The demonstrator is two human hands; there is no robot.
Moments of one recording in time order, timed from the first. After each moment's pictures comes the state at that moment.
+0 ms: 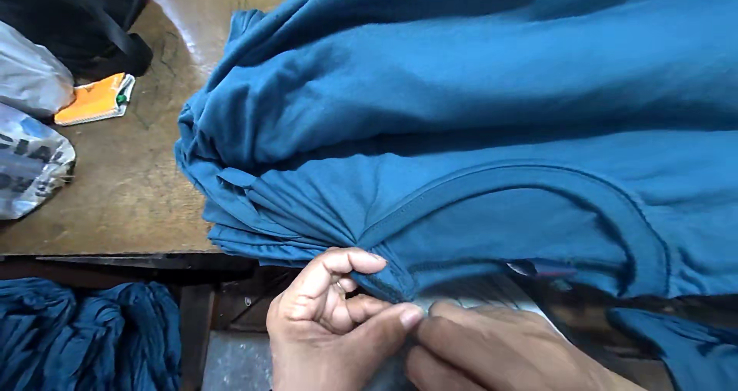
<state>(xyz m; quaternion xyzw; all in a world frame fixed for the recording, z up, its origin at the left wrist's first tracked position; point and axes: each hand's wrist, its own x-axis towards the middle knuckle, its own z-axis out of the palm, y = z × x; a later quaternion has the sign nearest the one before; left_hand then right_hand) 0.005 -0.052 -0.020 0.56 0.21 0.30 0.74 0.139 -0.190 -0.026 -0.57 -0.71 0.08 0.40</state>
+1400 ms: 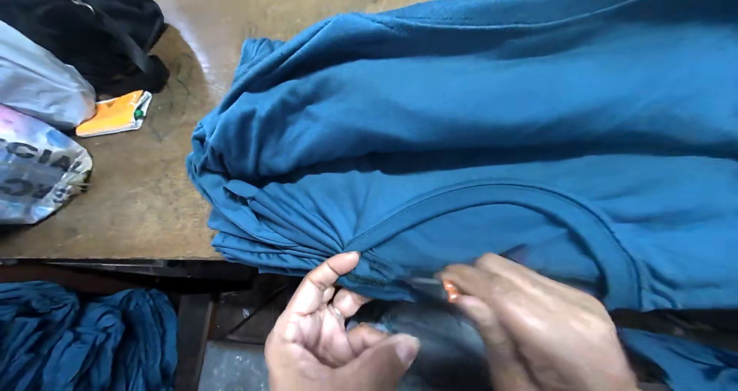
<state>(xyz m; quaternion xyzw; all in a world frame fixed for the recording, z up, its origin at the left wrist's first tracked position) 0.002 -0.068 -0.010 0.49 0.26 0.30 0.77 0.155 -0.197 -0.050 -0.73 -0.54 -0.06 0.42</state>
